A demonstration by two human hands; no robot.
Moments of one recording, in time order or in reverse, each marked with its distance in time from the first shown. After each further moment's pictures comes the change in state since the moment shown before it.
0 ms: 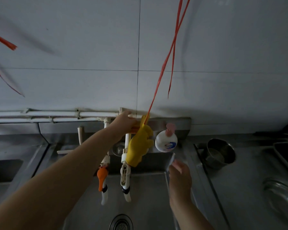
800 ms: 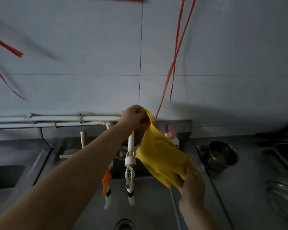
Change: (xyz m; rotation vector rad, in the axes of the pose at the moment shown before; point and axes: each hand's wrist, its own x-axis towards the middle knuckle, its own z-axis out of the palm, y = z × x) left_hand 0.014 0.018 0.006 -0.044 0.100 0.171; right_hand -0.008 -0.022 -0.014 0.240 0.041 0.120
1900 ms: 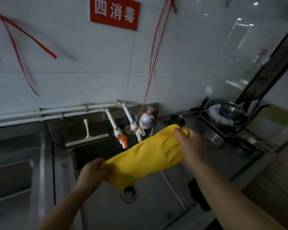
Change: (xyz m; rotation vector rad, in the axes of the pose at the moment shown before) left_hand -0.294 -0.142 -0.229 0.226 -0.311 0.065; right_hand -0.301 -0.023 0.002 -0.562 0.245 -0.633
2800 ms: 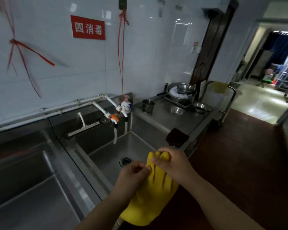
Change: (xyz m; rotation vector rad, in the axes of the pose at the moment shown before) left_hand -0.307 0.017 -0.028 -0.454 -0.541 0.112; right_hand -0.368 -0.032 -0.086 -0.189 -0.239 -0.125
